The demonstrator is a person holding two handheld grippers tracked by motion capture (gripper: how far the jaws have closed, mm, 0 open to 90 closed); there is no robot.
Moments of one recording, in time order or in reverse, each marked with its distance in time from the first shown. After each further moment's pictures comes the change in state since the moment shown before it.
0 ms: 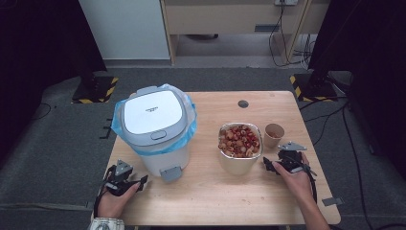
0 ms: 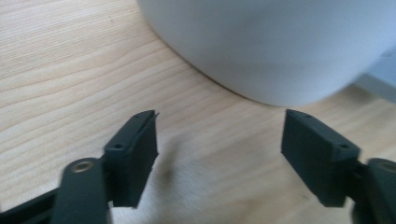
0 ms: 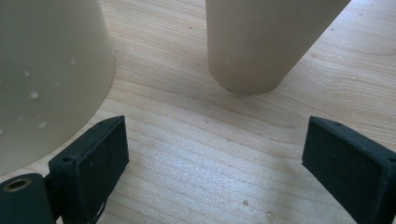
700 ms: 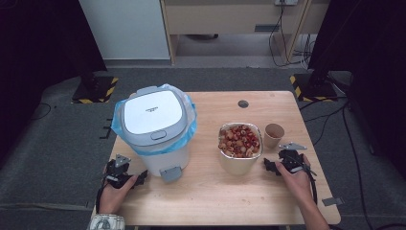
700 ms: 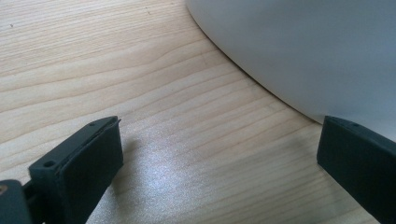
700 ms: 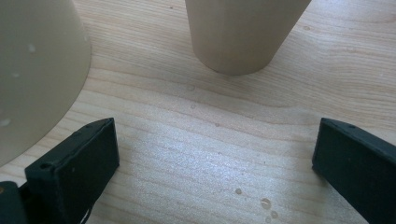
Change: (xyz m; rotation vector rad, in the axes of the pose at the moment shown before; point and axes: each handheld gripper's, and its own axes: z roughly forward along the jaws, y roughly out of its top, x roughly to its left) left arm 0.027 0.002 0.031 0.014 0.053 -0.070; right arm -0.003 -0.004 0.006 0.048 -0.028 0.066
